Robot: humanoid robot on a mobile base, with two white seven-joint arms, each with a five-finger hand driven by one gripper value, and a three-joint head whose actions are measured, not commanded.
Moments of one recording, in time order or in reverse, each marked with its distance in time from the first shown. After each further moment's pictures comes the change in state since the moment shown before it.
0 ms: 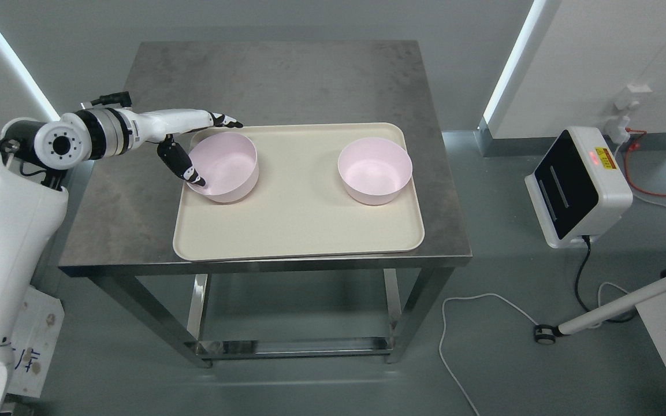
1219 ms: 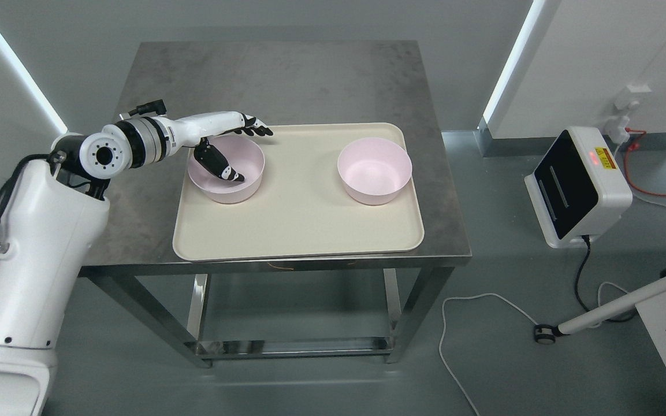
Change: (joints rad) left arm 0.042 -0.109 0.041 0.028 -0.008 0.023 0.086; right arm 0.000 0.000 0.000 0.000 0.000 0.000 0.000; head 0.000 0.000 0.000
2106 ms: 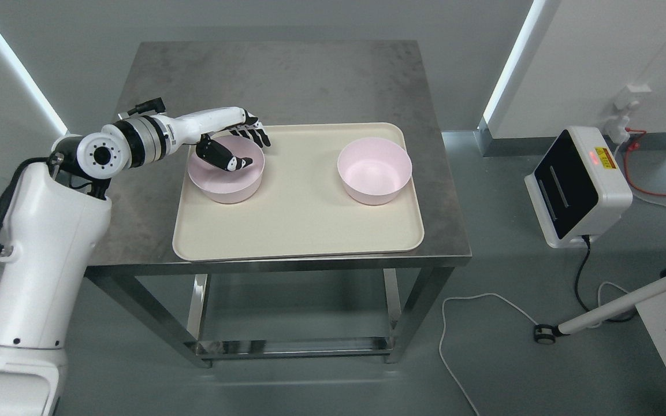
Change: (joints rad) left arm 0.008 -0.031 0.054 0.005 -0.001 -0.017 -0.011; right arm 0.000 0.000 0.000 0.000 0.034 0.000 0.000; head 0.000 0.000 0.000
